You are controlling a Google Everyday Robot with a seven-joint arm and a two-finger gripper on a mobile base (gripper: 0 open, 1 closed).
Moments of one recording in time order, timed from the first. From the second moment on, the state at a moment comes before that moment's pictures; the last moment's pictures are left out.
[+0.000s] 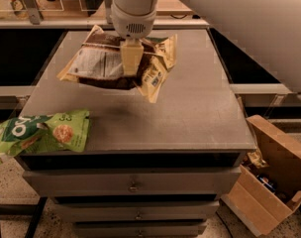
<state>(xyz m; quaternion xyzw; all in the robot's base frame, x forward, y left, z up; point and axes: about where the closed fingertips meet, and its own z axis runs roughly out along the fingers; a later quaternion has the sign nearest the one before) 0.605 0.040 0.946 -0.74 0.64 -0.08 0.19</state>
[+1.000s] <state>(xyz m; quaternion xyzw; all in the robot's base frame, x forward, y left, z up) 0.600 0.087 0.943 -0.77 0.60 -0.06 0.19</state>
